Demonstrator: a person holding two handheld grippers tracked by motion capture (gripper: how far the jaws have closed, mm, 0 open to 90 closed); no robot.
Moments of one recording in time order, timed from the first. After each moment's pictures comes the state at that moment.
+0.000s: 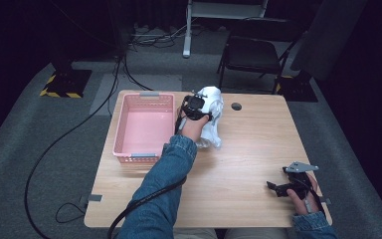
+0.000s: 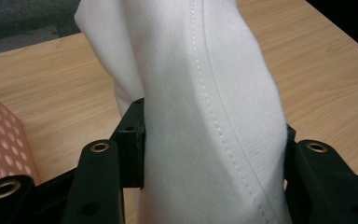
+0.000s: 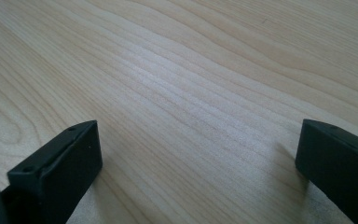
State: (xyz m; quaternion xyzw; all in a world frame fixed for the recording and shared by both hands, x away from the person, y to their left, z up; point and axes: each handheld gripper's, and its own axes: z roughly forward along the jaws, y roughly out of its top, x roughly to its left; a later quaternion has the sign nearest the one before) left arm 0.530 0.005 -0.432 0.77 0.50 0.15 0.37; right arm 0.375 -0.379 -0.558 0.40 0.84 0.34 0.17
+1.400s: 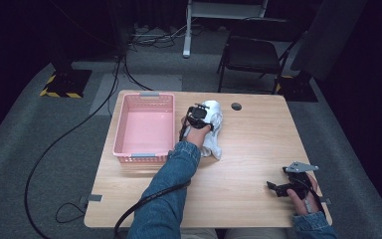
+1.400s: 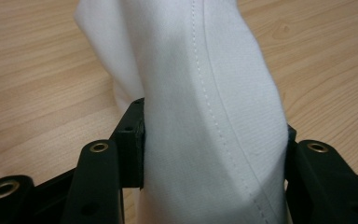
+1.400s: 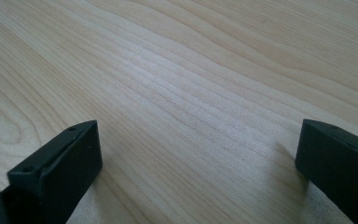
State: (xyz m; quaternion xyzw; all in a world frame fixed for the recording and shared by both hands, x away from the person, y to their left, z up) left arm 0.544 -0.009 -0.493 0.78 0.52 0.12 0.33; right arm 0.375 -0.379 -0.558 0.40 0.84 0.34 0.17
